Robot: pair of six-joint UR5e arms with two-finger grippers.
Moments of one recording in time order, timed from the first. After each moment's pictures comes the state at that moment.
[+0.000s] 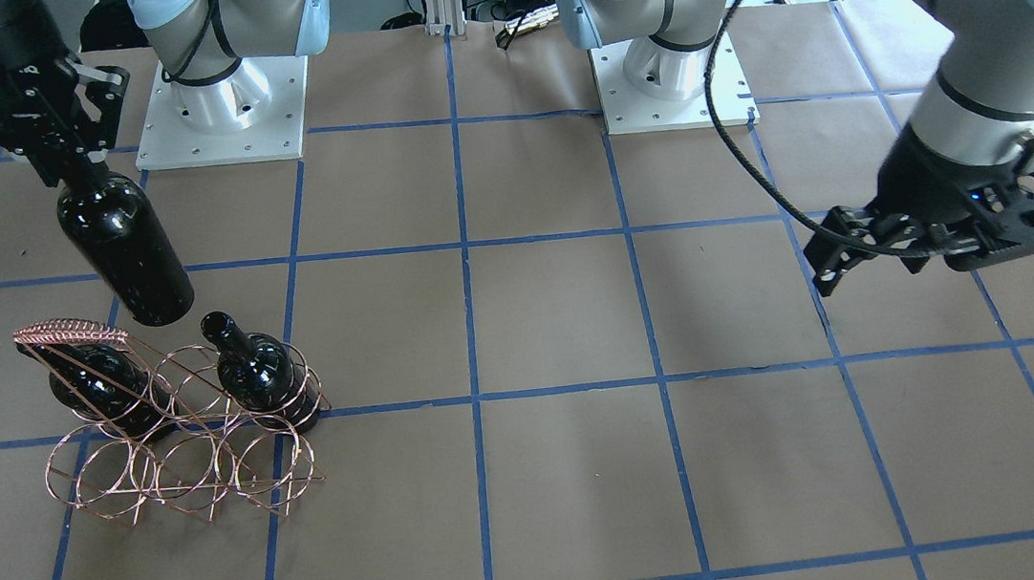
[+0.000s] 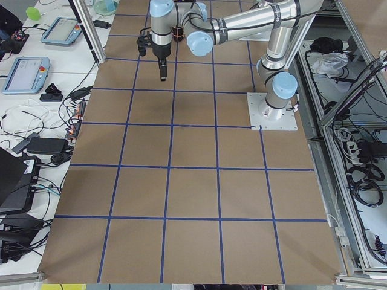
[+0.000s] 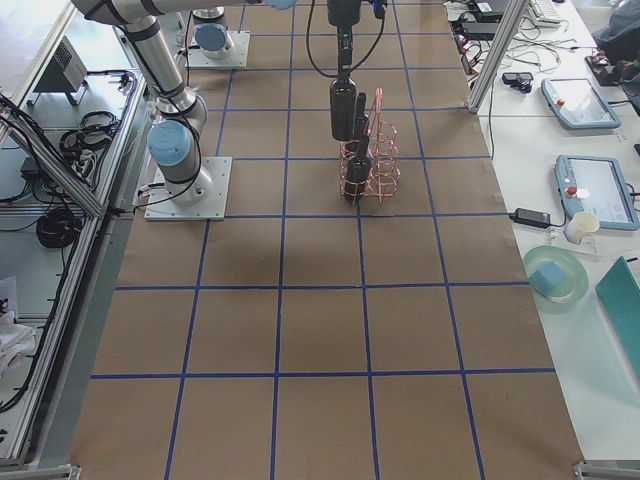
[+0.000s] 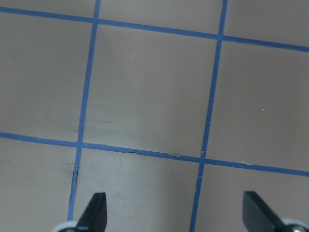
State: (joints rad) left arm -1.48 -1.66 -1.59 -1.33 1.58 -0.04; right arm 1.48 -1.60 1.46 -1.54 -1.66 -0.08
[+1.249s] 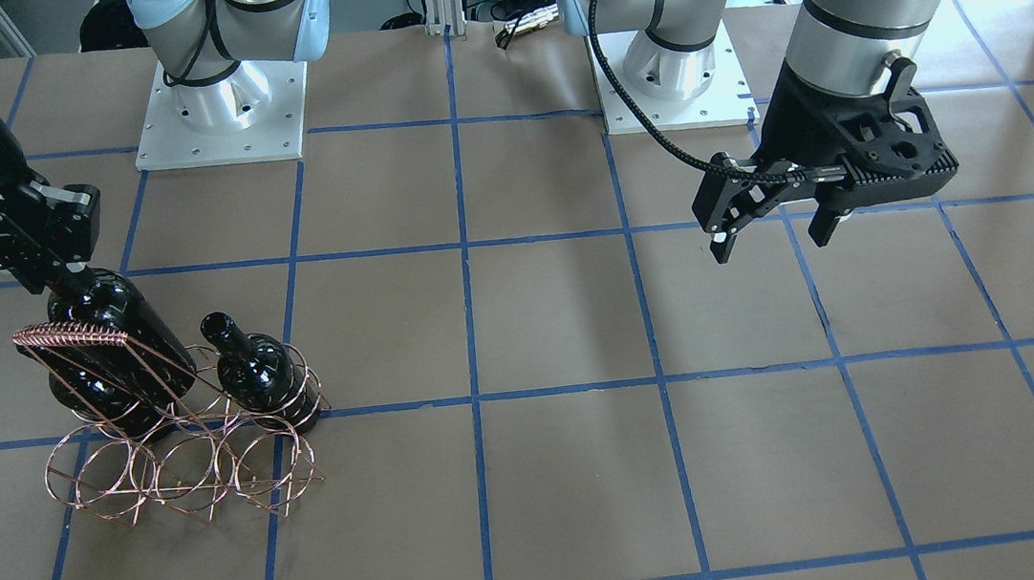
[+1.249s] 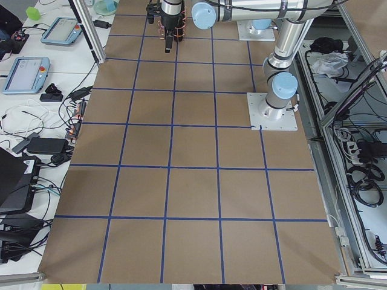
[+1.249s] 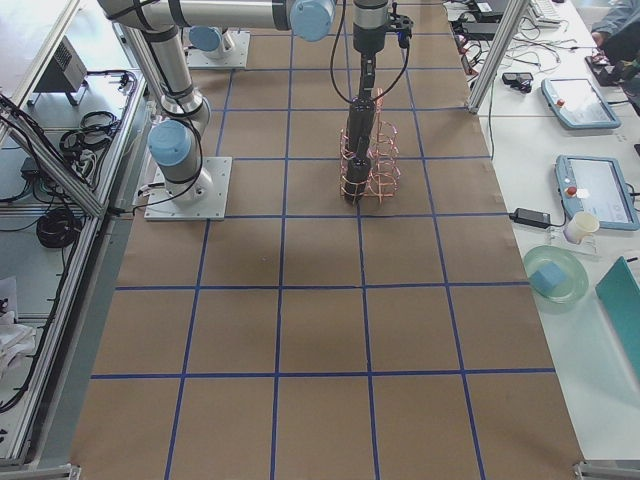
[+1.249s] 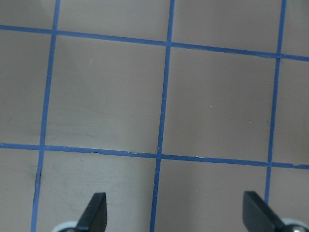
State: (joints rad) left arm -1.53 -1.62 -1.57 -1.34 1.50 -0.07; right arm 1.44 -1.51 1.47 -1.61 -1.60 -0.08
